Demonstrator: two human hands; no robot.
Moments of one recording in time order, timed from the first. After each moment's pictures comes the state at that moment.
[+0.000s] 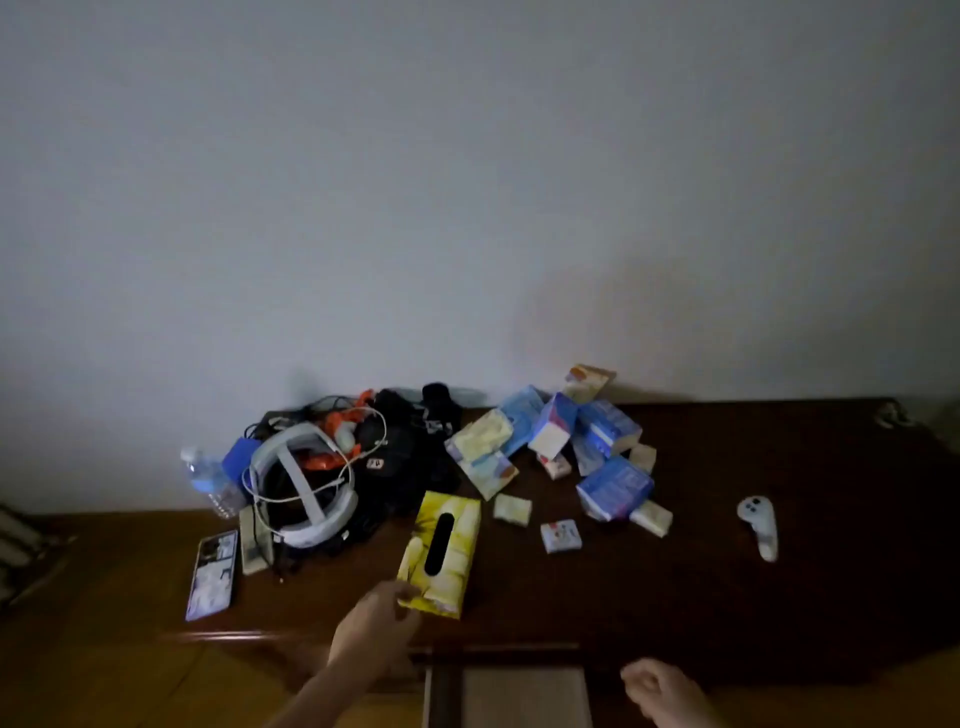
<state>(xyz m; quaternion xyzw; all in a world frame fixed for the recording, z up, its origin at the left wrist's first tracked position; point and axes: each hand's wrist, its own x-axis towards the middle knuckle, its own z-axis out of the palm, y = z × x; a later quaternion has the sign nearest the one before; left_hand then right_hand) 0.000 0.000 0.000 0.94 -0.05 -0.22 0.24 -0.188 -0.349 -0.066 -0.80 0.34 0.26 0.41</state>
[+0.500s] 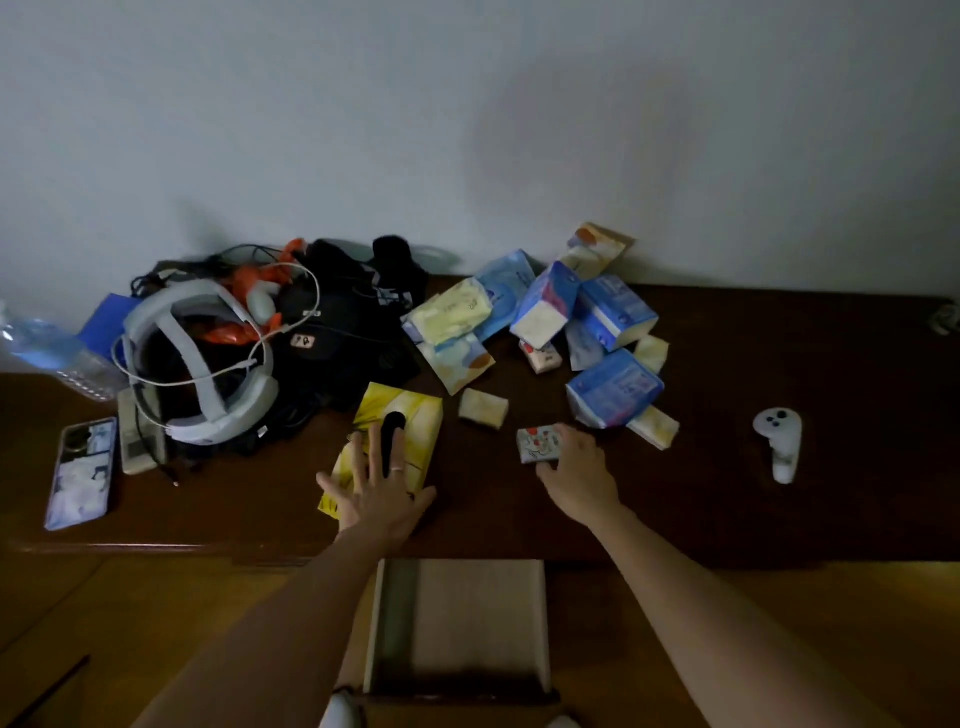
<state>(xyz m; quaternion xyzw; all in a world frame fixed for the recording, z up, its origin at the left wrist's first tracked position) 0.082 -0.097 -0.179 0.97 -0.08 -0.22 0.03 0.026 -0.360 -0.150 -0.90 0.29 0.17 0.29</state>
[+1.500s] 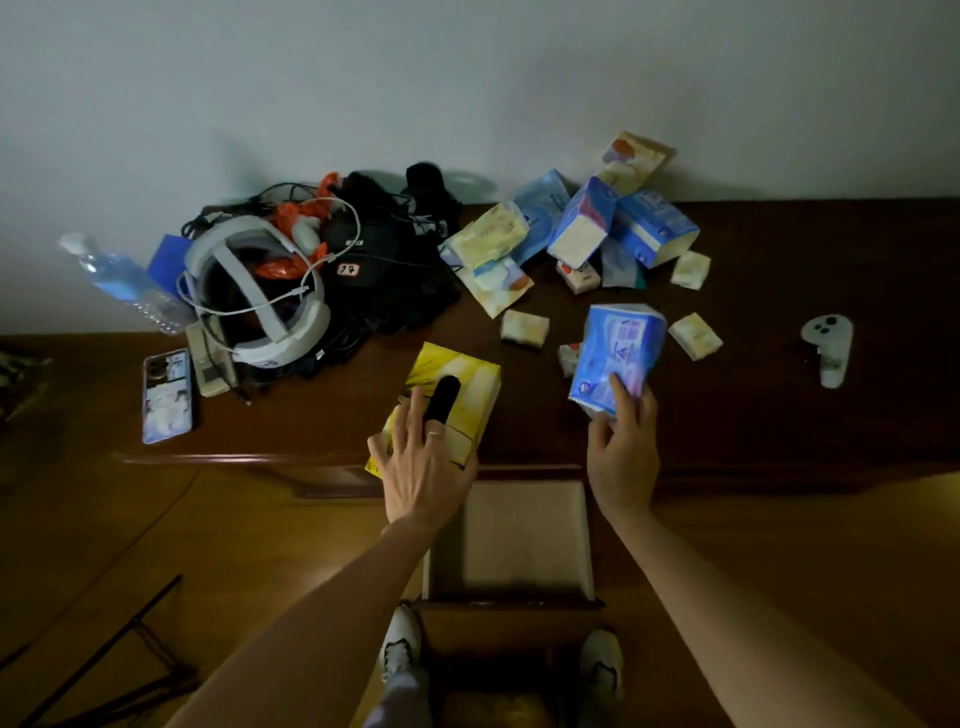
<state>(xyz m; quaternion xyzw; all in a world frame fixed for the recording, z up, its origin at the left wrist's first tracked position) -0.010 -0.052 -0.176 0.99 -0.12 -0.02 0.08 -0.078 -0.280 -0.160 -0.89 0.28 -0.18 0.32</state>
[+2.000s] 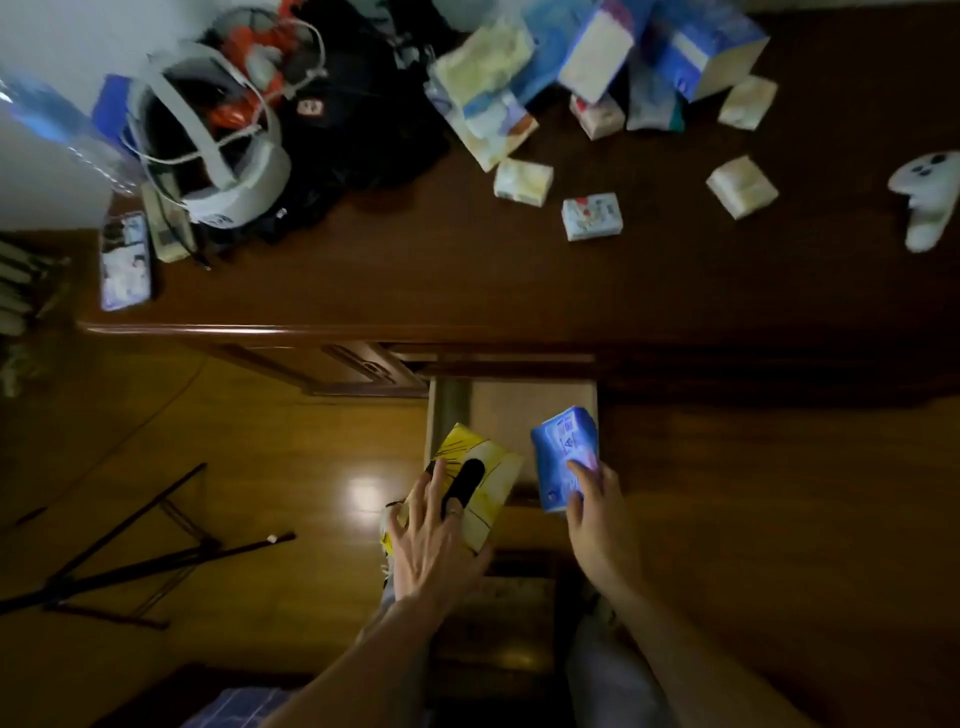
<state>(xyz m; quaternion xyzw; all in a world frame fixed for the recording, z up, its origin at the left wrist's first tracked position) -0.241 -0.019 -0.301 0.97 -0.15 -0.18 0.00 -0.289 -0.238 -0.314 -0.92 0.24 0.08 0.32</state>
